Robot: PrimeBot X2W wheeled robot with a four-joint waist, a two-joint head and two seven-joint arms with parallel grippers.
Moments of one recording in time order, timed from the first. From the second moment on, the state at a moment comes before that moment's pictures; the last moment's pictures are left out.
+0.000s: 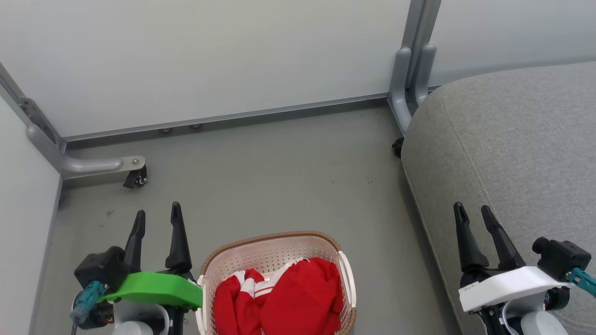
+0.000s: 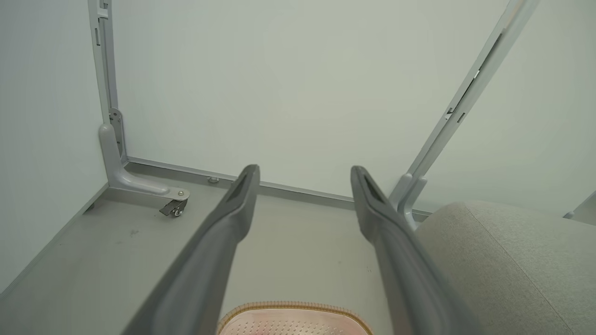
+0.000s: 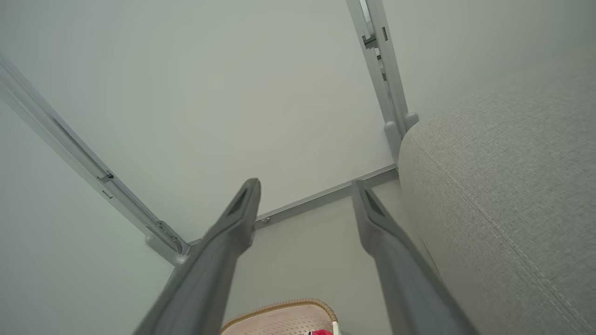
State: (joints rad) left arm -0.06 0.05 -0.09 0.16 -0.42 0.01 -0.17; right arm -0.03 -0.07 0.04 0.11 0.57 0.13 -0.20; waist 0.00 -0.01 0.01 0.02
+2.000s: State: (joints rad) left arm -0.06 0.05 -0.14 0.21 -0.17 0.02 -0.26; right arm -0.01 -0.05 0.03 0.18 0.19 0.13 -0.26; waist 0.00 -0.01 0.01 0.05
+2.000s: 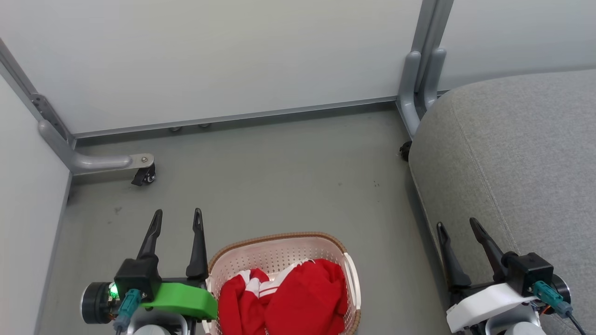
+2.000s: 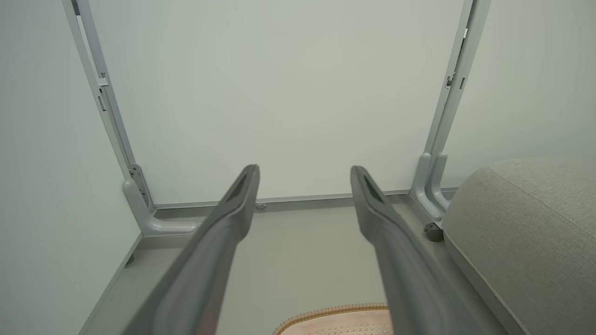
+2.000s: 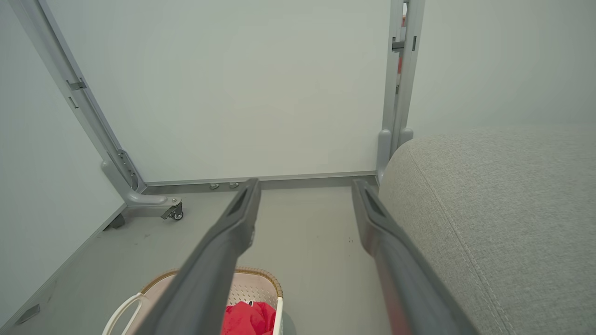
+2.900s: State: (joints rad) left arm -0.31 0.06 -0.26 0.38 -0.11 -0.08 -0.26; right arm -0.12 -0.05 0.04 0.04 0.18 0.13 -0.26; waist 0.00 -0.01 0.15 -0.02
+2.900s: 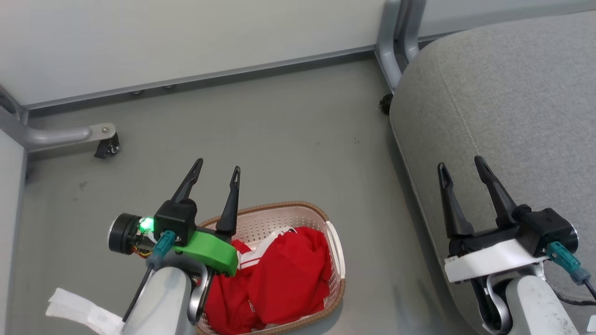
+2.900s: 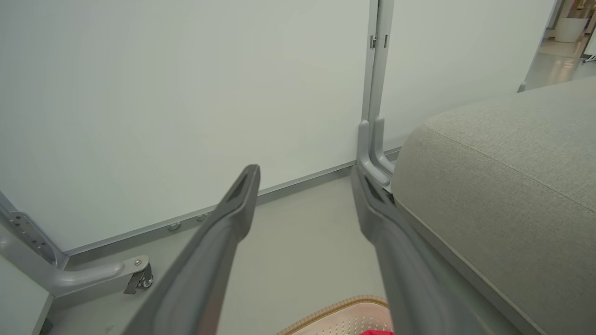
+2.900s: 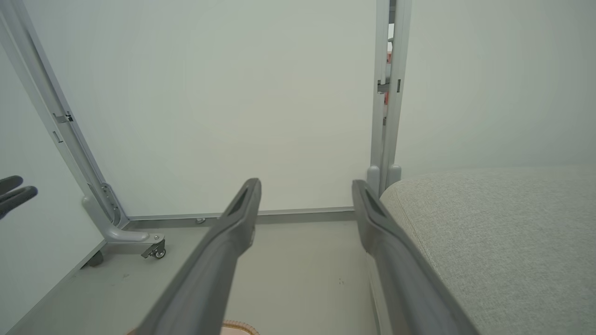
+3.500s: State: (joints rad) left arm -0.59 0.10 -0.39 0.75 -0.05 -0.12 -0.27; right arm -0.31 -0.05 0.08 -0.05 0.21 0.13 -0.26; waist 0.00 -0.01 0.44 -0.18
